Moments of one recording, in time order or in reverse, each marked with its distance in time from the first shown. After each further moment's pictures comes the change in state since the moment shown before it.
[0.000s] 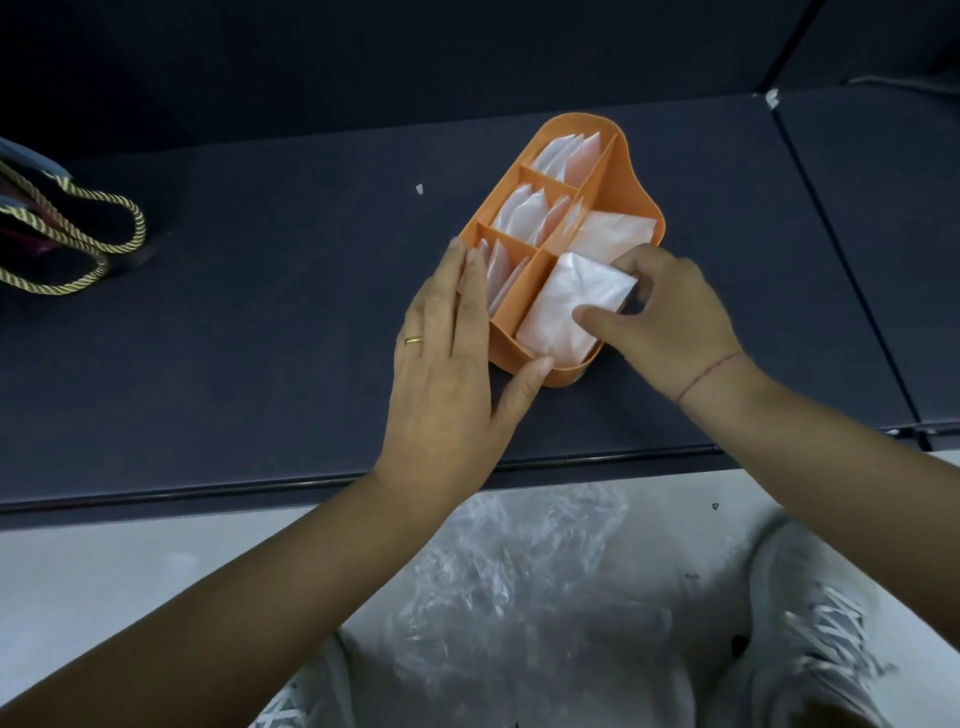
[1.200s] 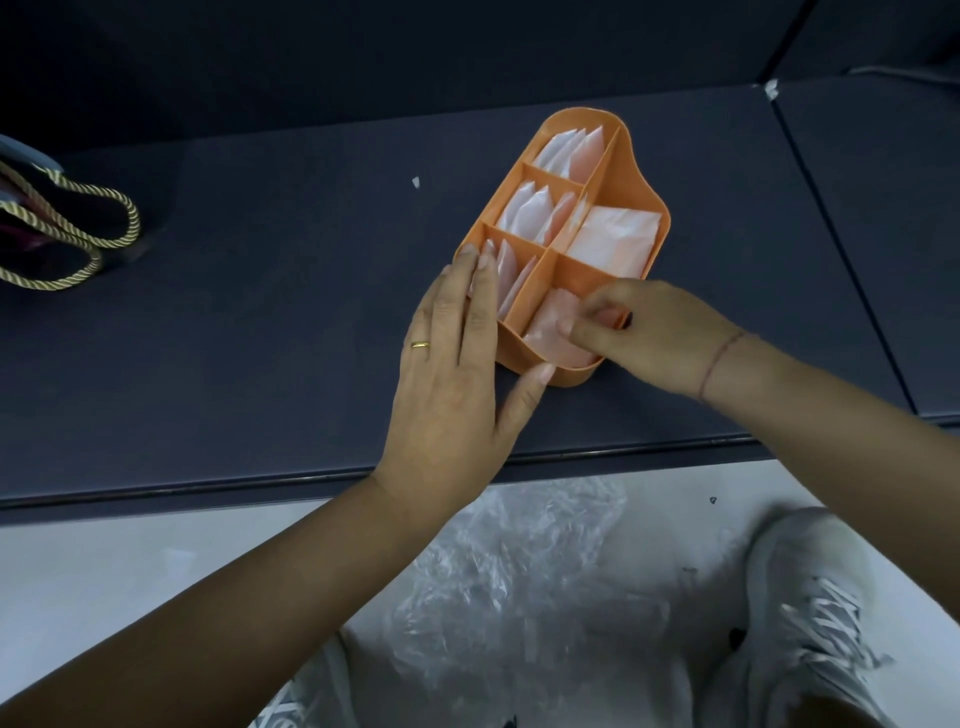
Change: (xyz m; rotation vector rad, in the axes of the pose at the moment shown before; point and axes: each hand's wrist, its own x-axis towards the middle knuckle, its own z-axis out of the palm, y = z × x) left_hand -0.005 0.002 0.003 -0.010 0.011 0.066; right_hand -0.003 -0.009 -0.014 -0.235 -0.379 0.044
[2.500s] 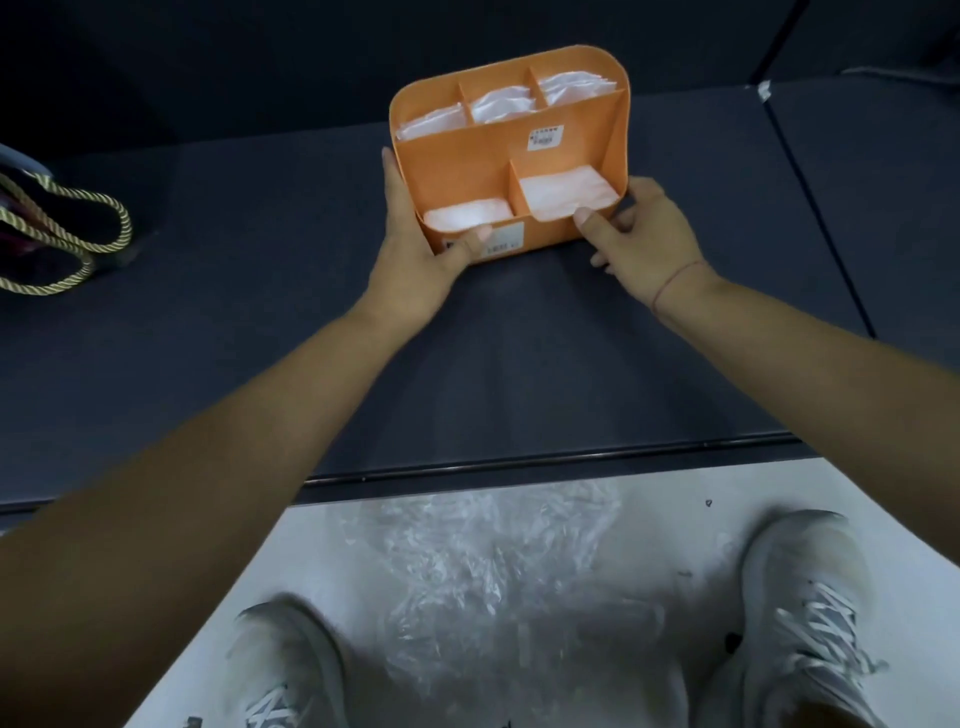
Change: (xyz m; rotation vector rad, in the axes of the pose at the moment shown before) left_hand 0.101 -0.066 0.023 -0.641 -0.144 -0.360; right_hand 0.090 0.025 -0.002 0.480 0.403 -0.117
